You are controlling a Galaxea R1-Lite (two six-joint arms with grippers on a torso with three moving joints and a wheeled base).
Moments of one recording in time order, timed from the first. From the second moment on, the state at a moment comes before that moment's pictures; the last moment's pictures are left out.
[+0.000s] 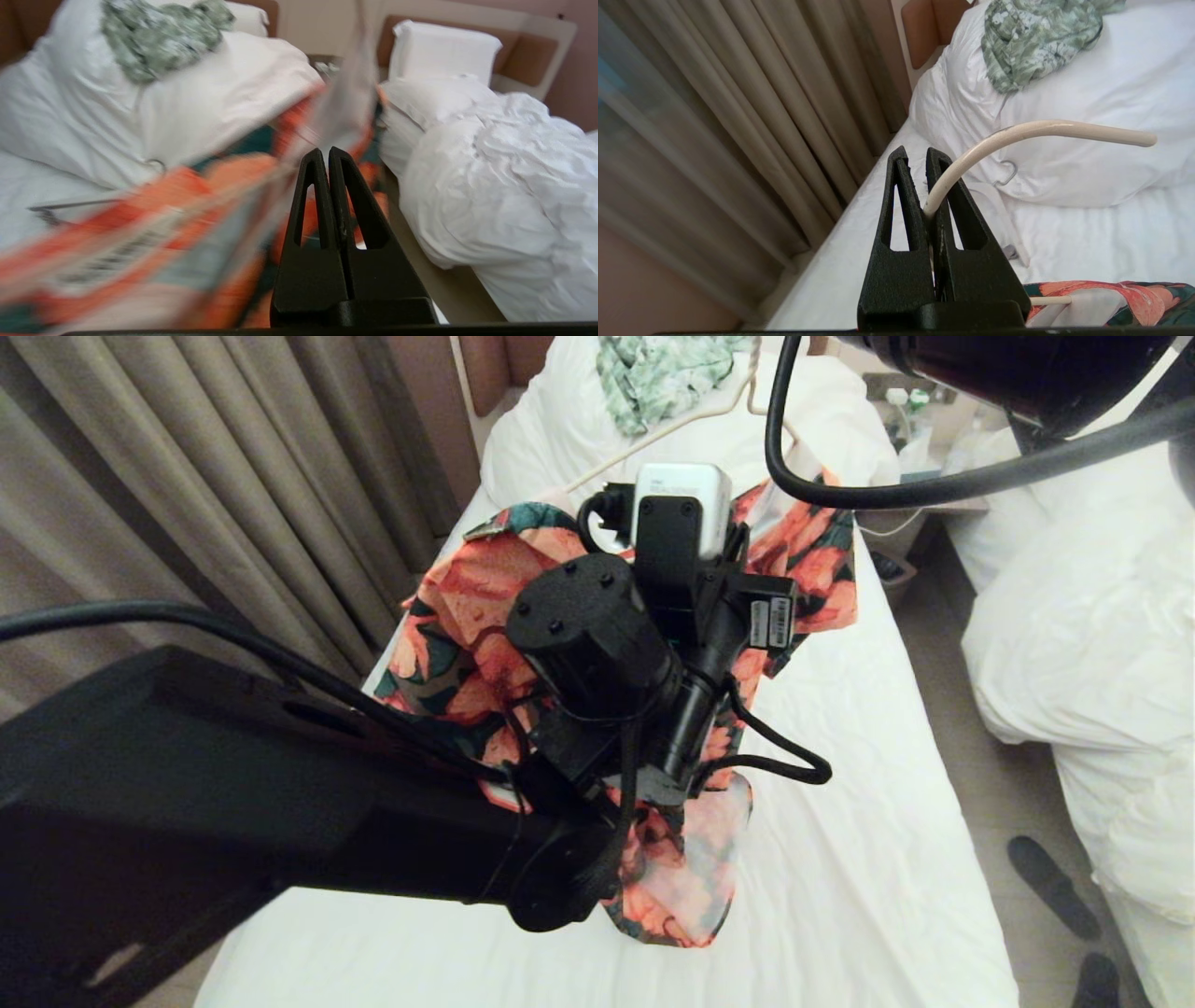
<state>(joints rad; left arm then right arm) -0.96 2.05 -1.28 -1.28 0.43 0.25 0.80 1.84 -1.96 -0.30 -0.37 0.00</state>
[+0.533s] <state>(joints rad) -0.91 1.81 -1.06 -1.09 0.42 0.25 0.74 1.84 -1.97 -0.46 -0.22 -0.26</state>
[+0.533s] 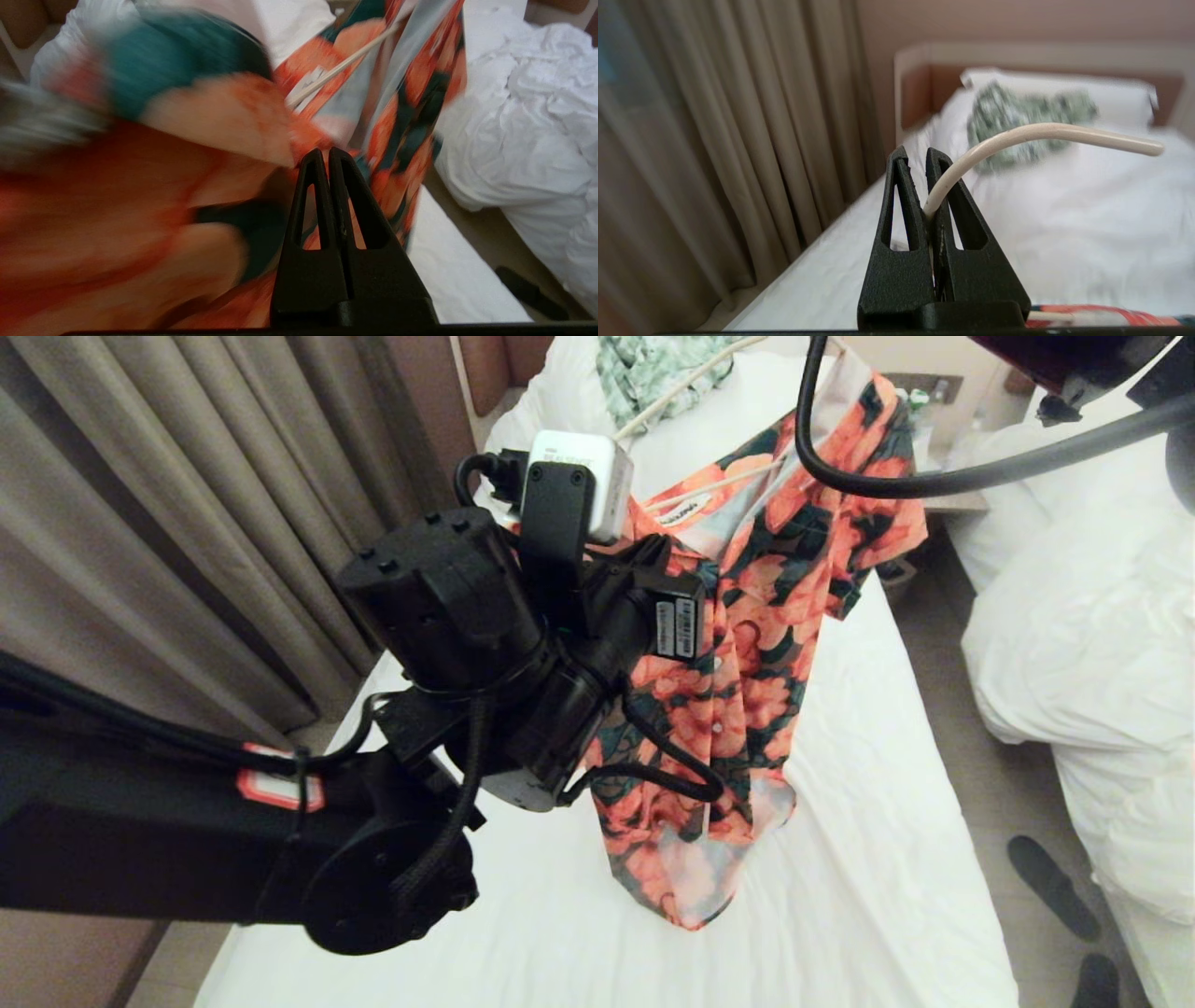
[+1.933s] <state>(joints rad) -0.79 1.31 -1.07 -0.24 0.41 0.25 0.68 1.87 -1.99 -0.75 -0.10 -0.40</state>
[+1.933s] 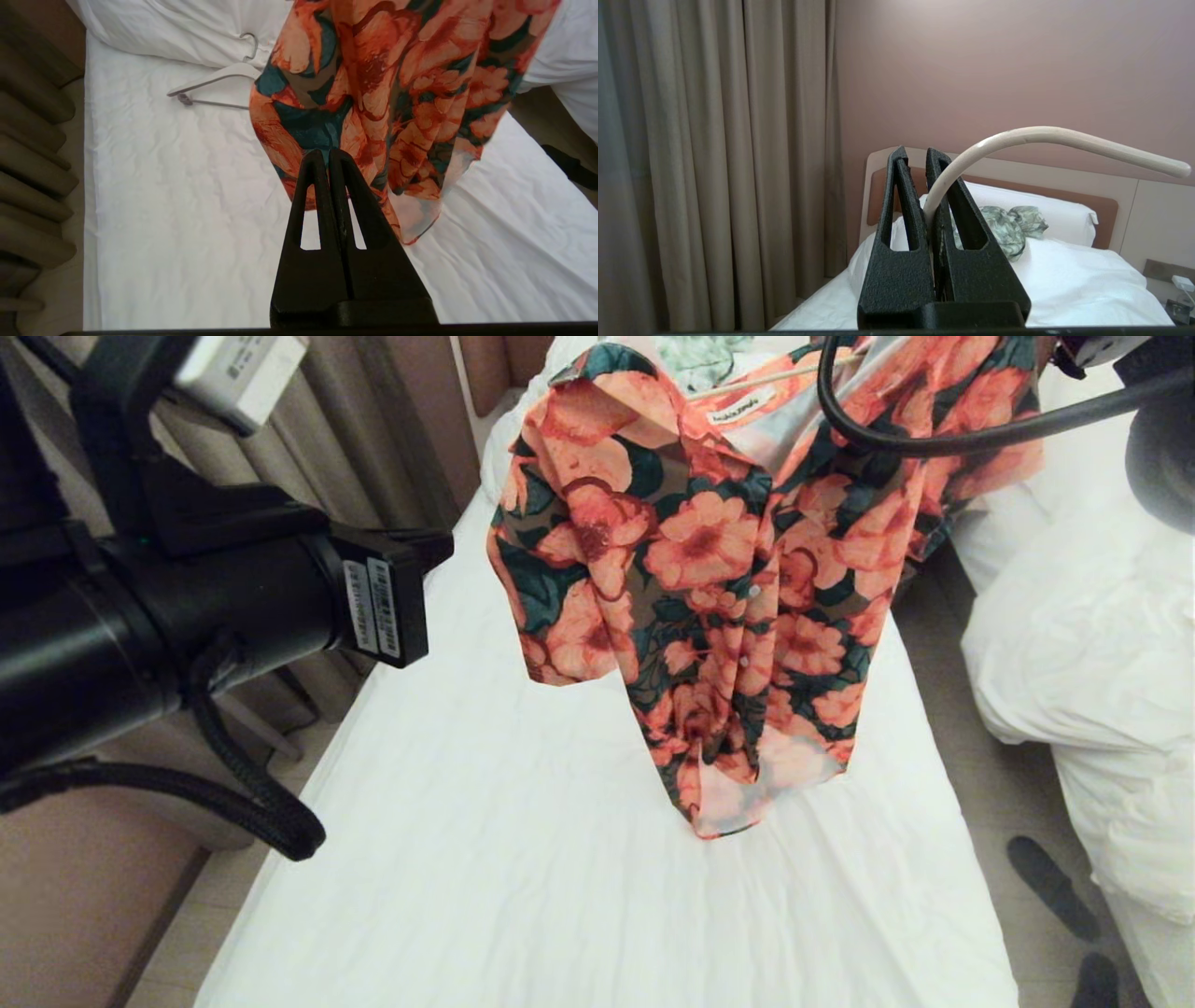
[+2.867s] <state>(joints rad) -0.76 1.29 -1.08 -0.25 0.40 0.24 0.68 1.87 -1.99 -0.73 -0.10 -0.41</state>
